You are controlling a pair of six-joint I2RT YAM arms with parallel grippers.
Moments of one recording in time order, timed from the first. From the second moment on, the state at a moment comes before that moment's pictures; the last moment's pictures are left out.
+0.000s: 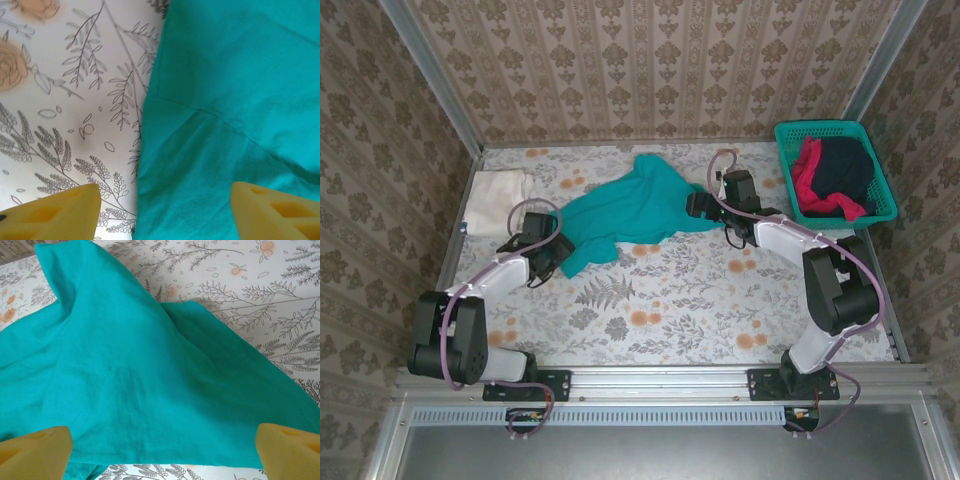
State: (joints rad) left arm -0.24 1.38 0.69 -0.33 -0.06 -0.92; right arm 0.27 1.69 1.02 -0.01 -0.06 0.40
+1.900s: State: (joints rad) left arm -0.12 1.25 0.62 -0.19 0.05 -1.00; right arm 0.11 1.70 0.97 0.02 -0.07 0.65
